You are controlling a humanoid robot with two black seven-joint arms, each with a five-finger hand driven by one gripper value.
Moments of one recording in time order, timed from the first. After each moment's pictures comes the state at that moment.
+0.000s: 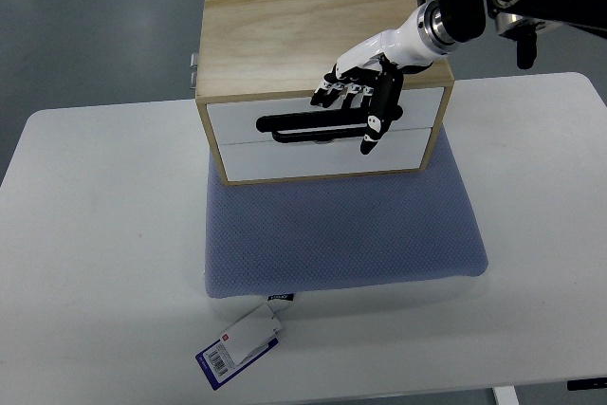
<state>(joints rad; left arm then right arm) 0.00 0.00 -0.08 -0.22 0.01 -0.03 0.10 1.72 -0.45 -0.22 1.22 -0.53 0.55 -0.27</state>
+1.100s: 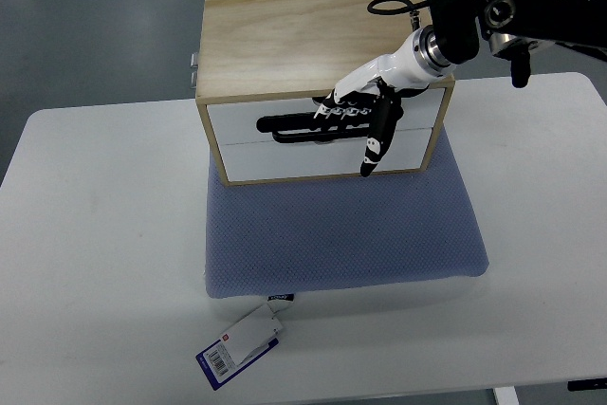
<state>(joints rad) 0.00 0.00 -0.08 -0.22 0.01 -0.03 0.10 1.67 -0.44 -0.22 1.22 -0.52 0.57 -0.27</state>
